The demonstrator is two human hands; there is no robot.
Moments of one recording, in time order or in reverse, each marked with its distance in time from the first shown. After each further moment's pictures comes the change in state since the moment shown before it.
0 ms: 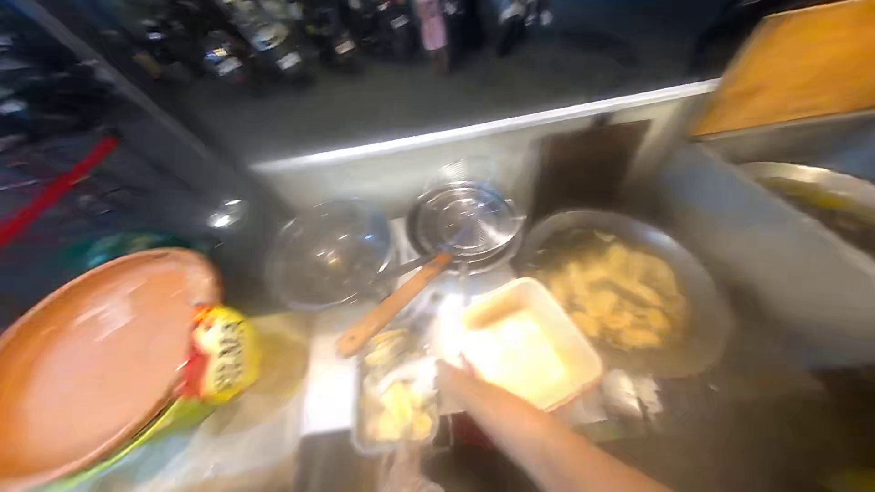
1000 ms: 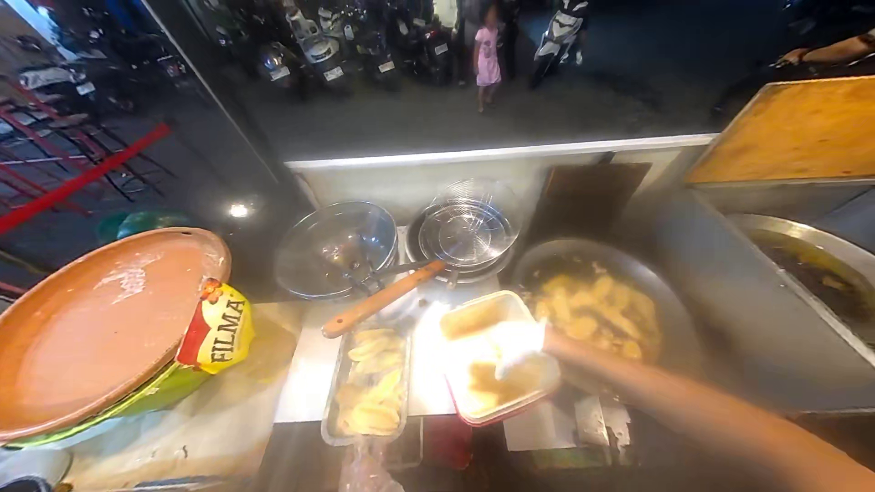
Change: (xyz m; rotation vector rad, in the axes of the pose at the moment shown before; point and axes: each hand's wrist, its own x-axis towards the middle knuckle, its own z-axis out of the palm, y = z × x) left_hand -0.024 0.017 0.001 0.917 -0.031 0.300; right_hand -0.162 0.055 -0.157 -0.573 0.161 0.021
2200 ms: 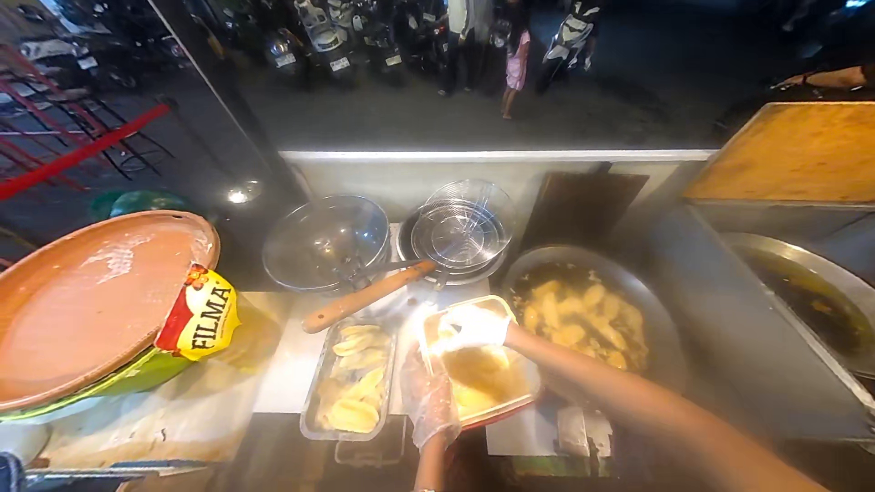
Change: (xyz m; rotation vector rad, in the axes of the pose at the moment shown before) left_hand -0.044 0.191 0.028 -0.321 0.045 0.215; right_hand 0.085 -0.006 0.000 -0.119 0.055 -0.322
